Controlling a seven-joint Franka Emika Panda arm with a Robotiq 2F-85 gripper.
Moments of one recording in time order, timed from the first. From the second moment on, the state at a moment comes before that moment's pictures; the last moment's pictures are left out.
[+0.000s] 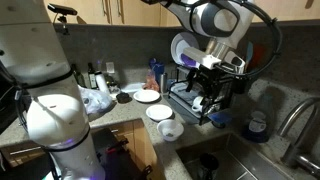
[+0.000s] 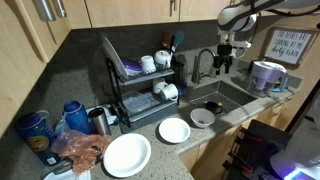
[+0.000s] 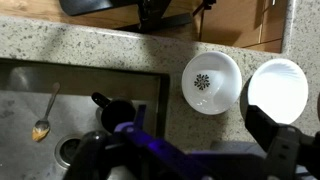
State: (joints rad) arm -0.13 -0.12 -0.30 -2.14 0.09 1.76 -0.21
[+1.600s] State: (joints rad) arm -0.17 -0.12 -0.23 -2.28 0.37 2.05 0.08
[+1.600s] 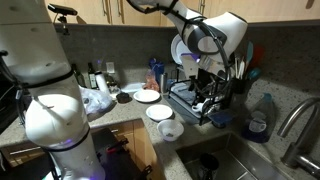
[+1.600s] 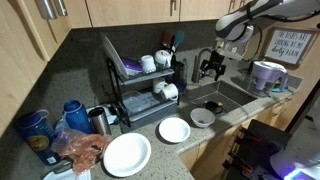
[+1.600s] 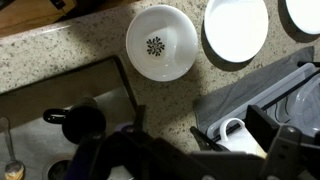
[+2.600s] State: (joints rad) arm -0.10 0.02 -0.12 -2.41 1.31 2.31 -0.01
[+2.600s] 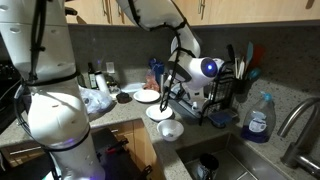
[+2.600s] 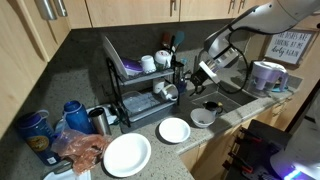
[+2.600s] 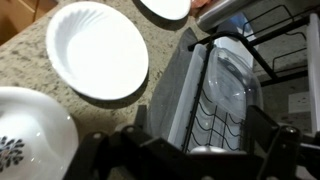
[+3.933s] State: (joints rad) arm 0.03 0.16 0.00 -2.39 1.84 2.39 -0.27
